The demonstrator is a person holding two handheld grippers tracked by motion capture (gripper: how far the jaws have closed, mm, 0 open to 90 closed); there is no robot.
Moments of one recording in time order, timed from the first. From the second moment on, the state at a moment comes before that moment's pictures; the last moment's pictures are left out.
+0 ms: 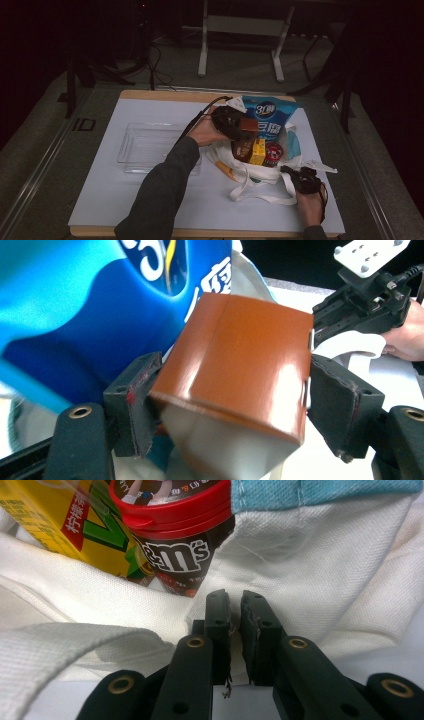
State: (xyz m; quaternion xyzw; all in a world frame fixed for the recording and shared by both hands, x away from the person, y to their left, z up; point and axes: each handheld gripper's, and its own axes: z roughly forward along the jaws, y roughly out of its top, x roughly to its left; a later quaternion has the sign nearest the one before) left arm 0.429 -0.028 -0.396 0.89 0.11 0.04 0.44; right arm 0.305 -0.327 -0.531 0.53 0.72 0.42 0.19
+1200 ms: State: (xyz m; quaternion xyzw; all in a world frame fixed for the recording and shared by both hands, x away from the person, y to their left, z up) left arm 0.425 -0.031 -0.427 0.83 0.13 0.02 0.54; right arm 0.305 -0.329 -0.532 0.53 0.71 0.42 0.18
